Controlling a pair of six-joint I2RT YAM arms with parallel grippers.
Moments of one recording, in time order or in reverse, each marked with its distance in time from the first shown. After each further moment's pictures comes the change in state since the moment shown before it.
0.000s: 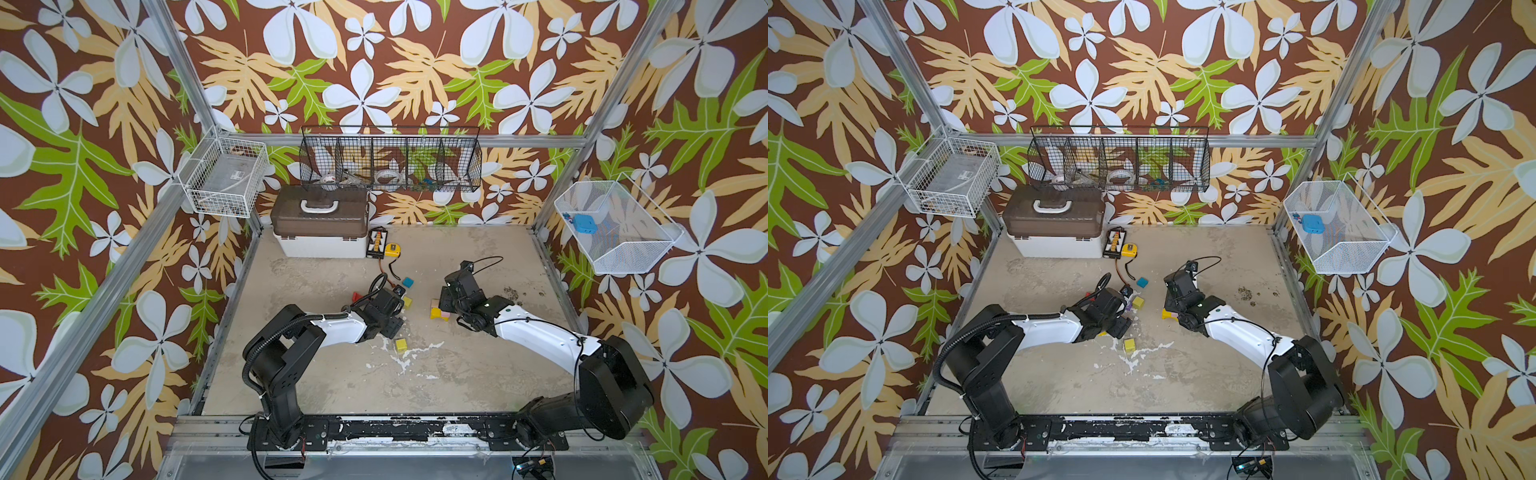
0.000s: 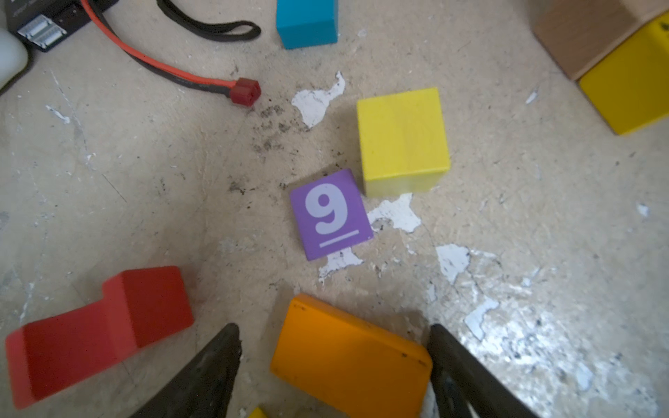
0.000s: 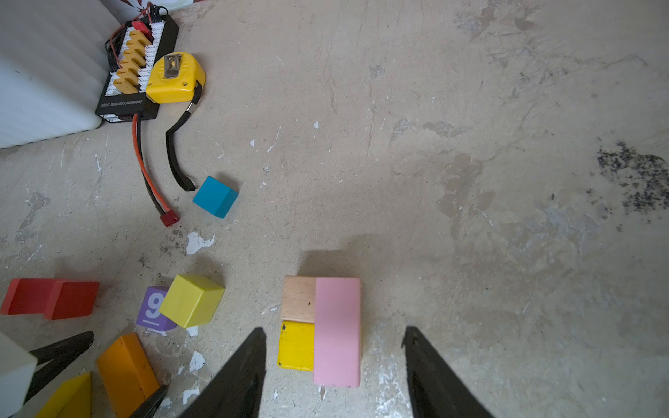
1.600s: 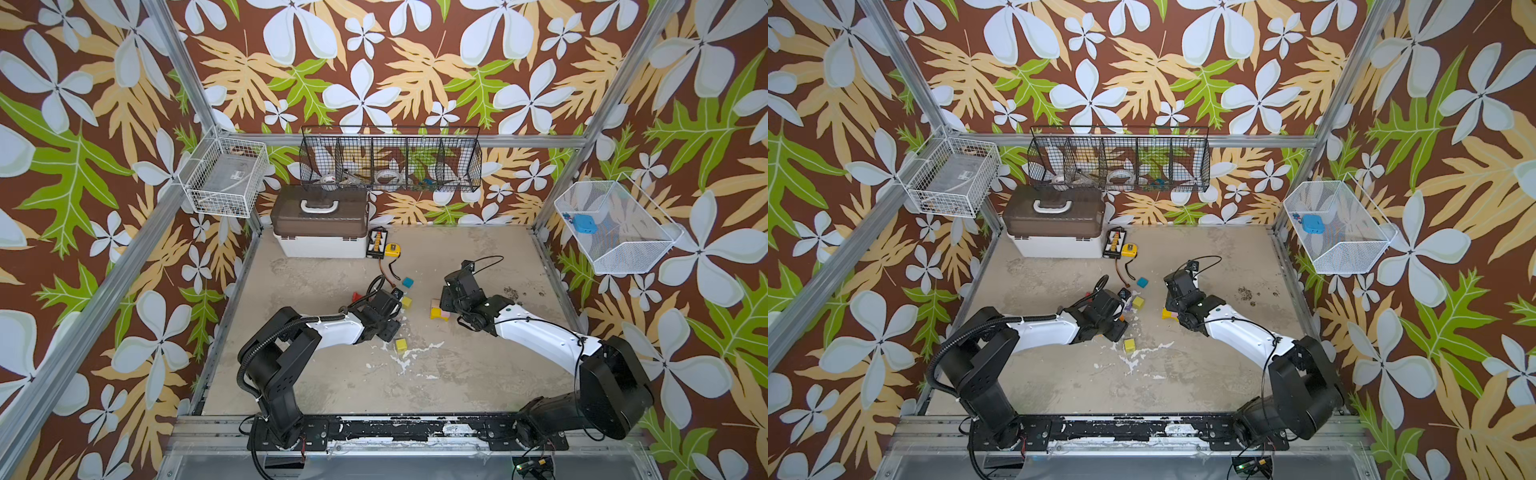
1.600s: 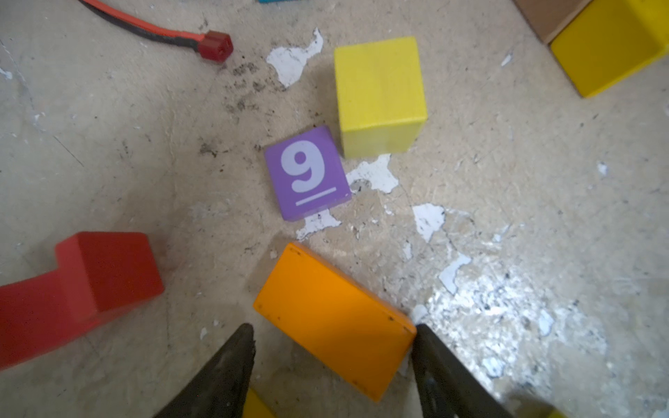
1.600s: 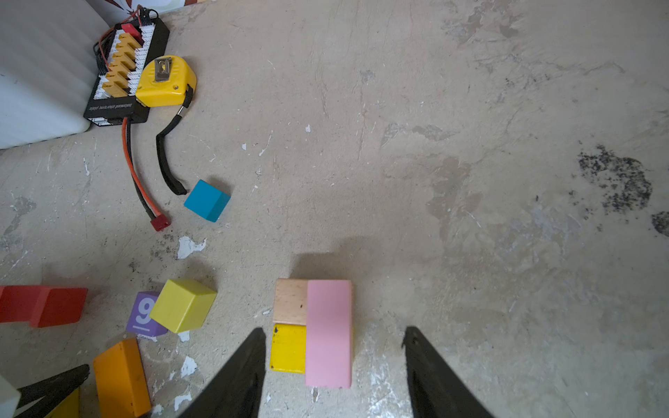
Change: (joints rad) left arm 0.000 -0.036 -0.026 -0.053 0.080 -0.033; right arm 0.000 -0.001 0.008 -0.018 0.025 0.000
